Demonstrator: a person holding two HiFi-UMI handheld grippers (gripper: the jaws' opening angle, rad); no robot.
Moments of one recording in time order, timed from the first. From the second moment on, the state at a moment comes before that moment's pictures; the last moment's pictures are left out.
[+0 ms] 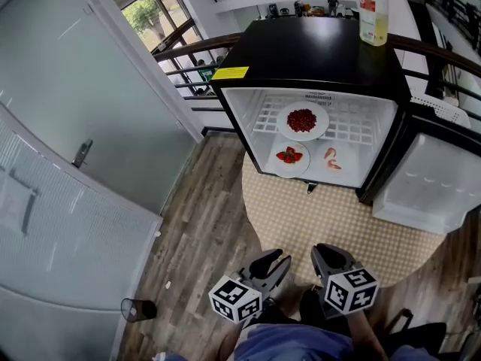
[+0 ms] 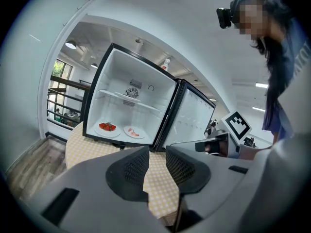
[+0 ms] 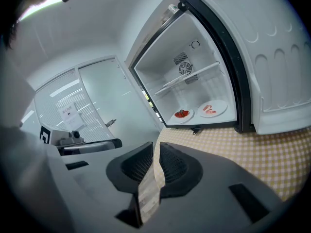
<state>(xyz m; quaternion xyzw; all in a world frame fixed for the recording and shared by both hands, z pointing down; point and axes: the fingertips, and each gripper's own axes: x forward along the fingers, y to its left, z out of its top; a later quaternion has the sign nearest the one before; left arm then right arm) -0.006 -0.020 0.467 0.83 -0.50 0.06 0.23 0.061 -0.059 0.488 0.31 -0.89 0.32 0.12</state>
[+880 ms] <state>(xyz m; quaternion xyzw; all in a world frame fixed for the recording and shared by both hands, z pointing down) -0.109 0.127 0.479 0.88 -0.41 0.08 0.20 -0.028 0.096 0.497 0.39 -0.85 0.34 0.11</state>
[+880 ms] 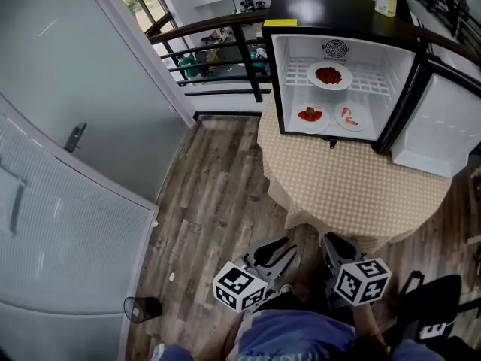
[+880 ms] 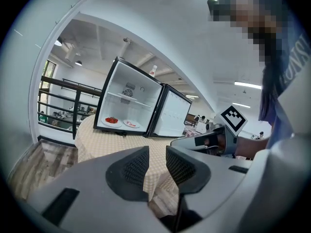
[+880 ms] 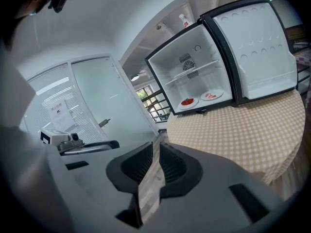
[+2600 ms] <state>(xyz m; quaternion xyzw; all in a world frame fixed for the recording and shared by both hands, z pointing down) -0.094 0.263 0.482 0.93 -0.32 0.05 0.18 0.056 0.226 0.488 0.52 -0.79 0.32 0.02</state>
